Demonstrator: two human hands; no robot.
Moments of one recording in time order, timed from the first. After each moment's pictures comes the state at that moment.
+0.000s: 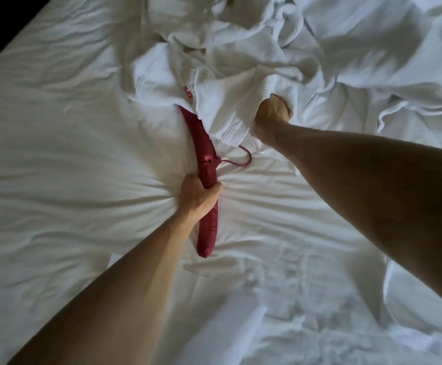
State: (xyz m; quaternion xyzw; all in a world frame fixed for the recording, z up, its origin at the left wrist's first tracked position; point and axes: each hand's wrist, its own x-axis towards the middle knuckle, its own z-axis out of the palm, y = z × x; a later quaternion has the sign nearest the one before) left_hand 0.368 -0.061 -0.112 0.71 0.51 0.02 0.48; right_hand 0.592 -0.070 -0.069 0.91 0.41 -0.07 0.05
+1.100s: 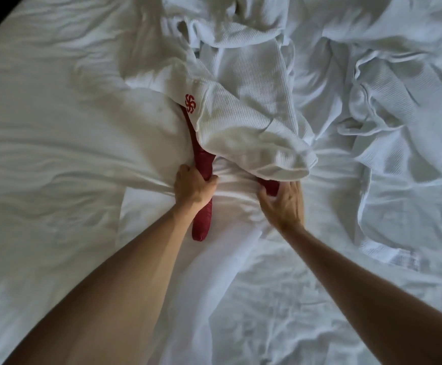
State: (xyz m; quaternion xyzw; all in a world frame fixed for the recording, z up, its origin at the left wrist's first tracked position) left_hand 0.283 -0.140 -0.098 0.77 0.53 -0.04 0.35; right_hand 0.390 -0.319 -0.098 0.92 0.24 -0.12 -0.28
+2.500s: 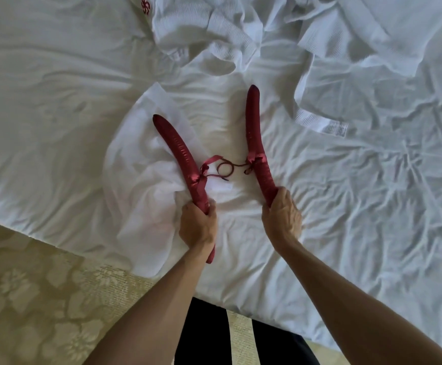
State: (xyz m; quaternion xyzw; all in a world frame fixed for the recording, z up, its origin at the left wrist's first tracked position) left_hand 0.097 -0.501 -0.062 0.65 0.69 -0.03 0.32; right_hand 0.219 -0.620 -0.060 0.96 0.17 -0.18 -0.14
